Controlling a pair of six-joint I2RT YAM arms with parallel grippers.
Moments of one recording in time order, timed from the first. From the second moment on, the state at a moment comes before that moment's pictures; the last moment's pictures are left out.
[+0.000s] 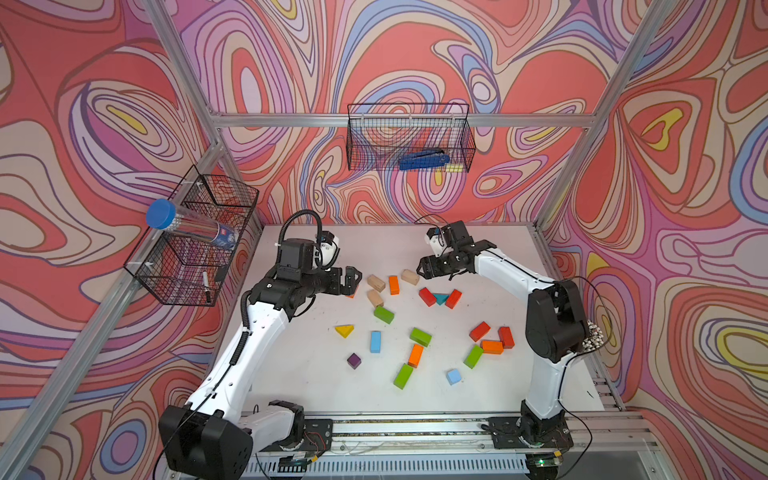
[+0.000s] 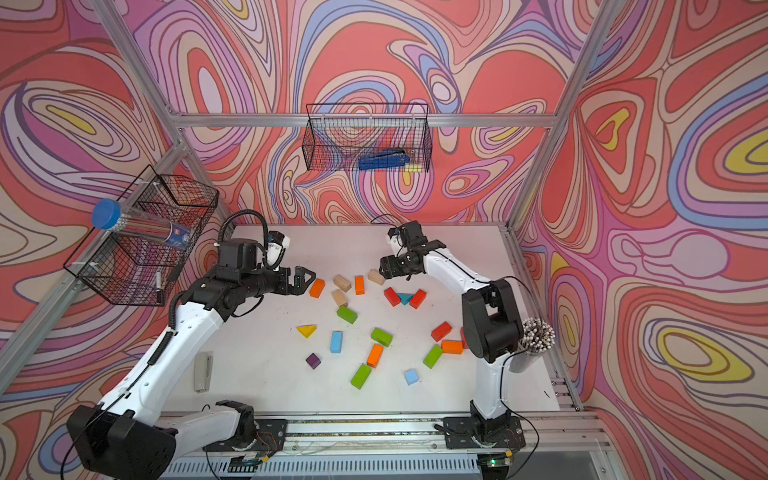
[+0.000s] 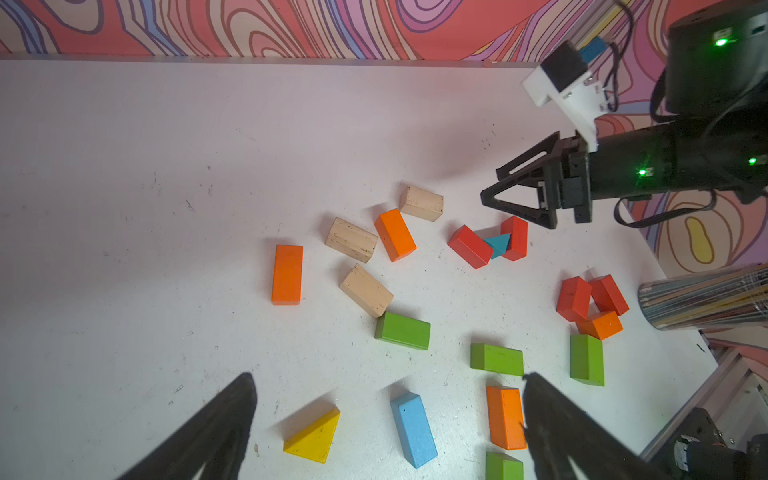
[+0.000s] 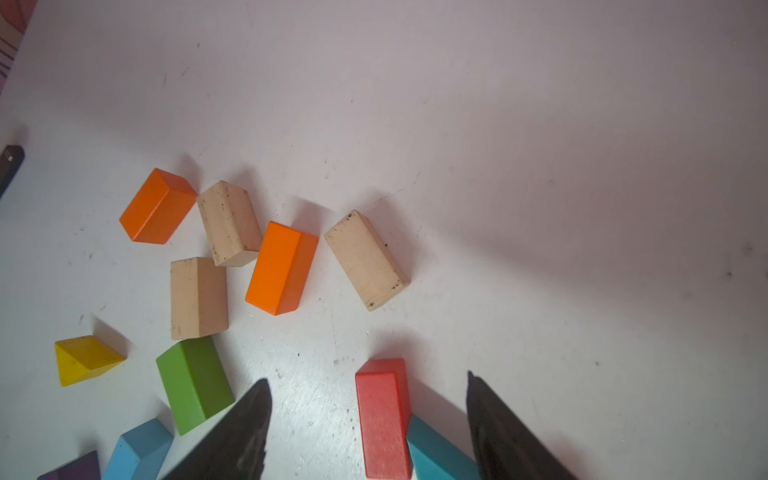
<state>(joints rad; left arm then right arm) -0.22 1.20 1.15 -0.65 0.33 -0.16 0.40 2.00 1.61 -0.60 -0.25 0.05</state>
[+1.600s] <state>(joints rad) -0.22 1.21 1.15 -0.65 0.33 -0.16 0.46 2.31 1.87 -0.64 0.00 -0.02</state>
